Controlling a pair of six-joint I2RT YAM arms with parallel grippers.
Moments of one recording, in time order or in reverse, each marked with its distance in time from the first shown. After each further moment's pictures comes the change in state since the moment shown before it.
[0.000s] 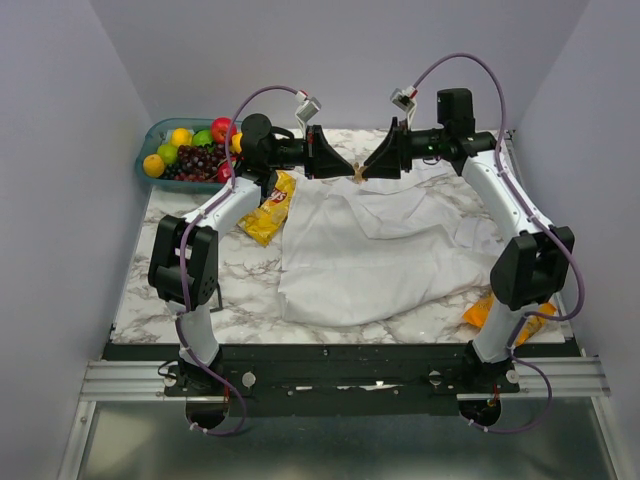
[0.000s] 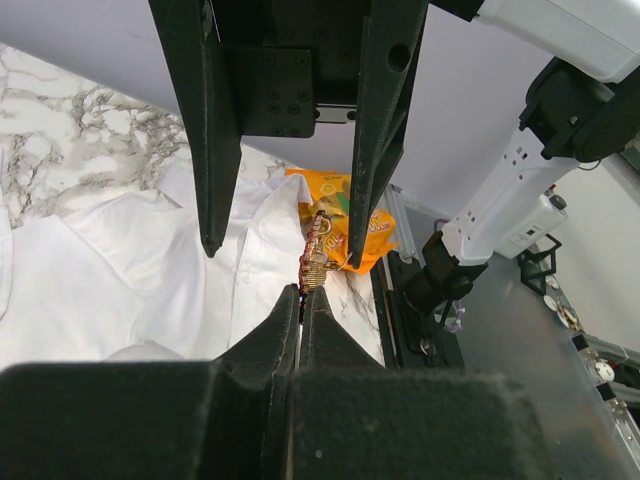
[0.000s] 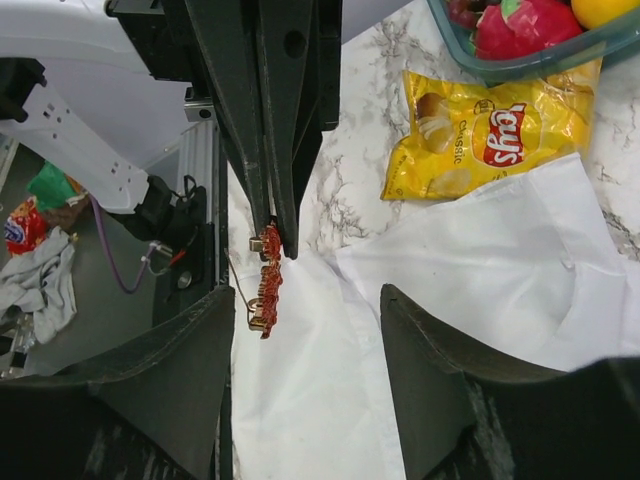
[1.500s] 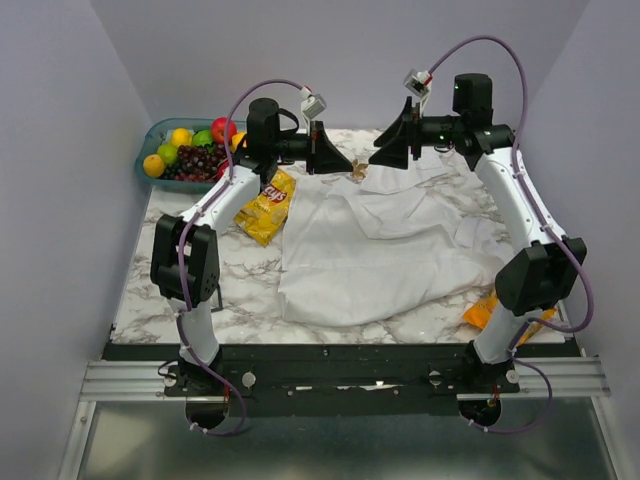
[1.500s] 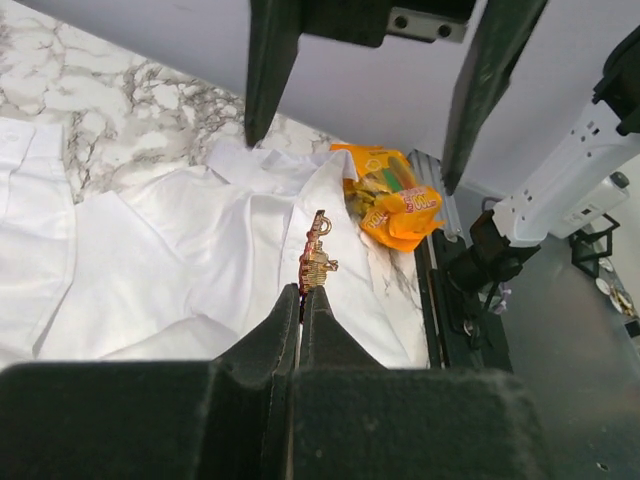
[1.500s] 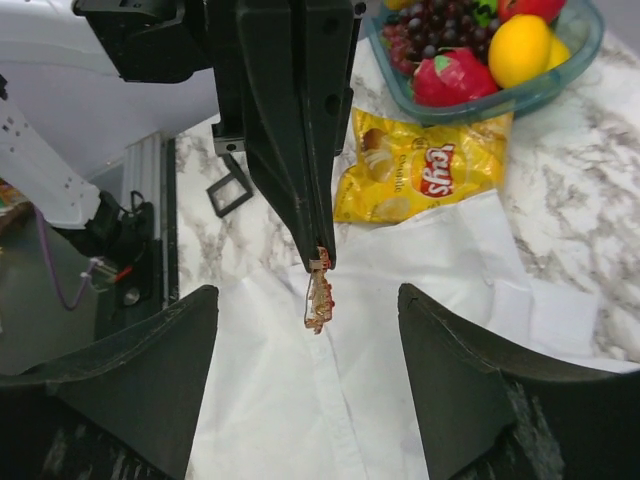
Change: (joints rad) left arm 0.011 0.024 0.135 -0.388 -0.013 0.320; right arm -0.019 -0.020 0.083 -0.012 0.073 -0.035
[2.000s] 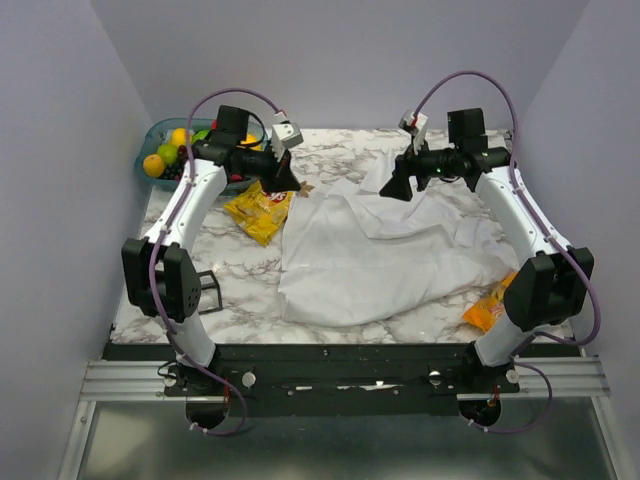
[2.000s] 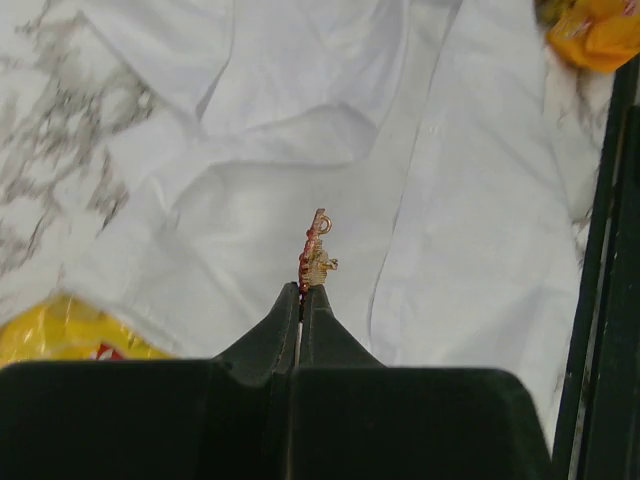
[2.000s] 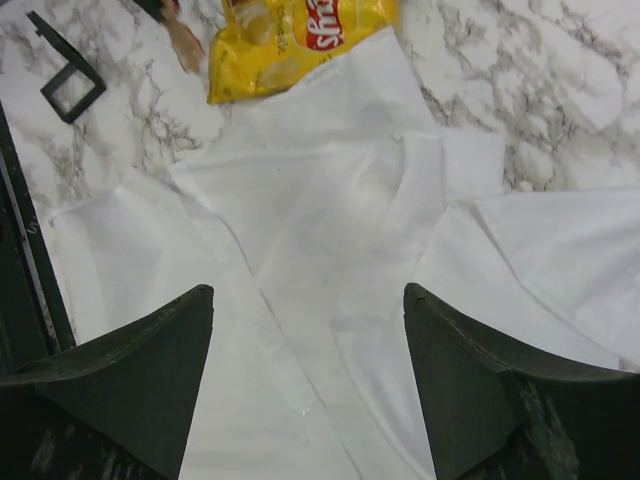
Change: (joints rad) left arm 0.100 -0.113 0.083 -0.961 -0.277 0.904; right arm -0.011 -0.124 -0.221 -0.126 0.323 -0.280
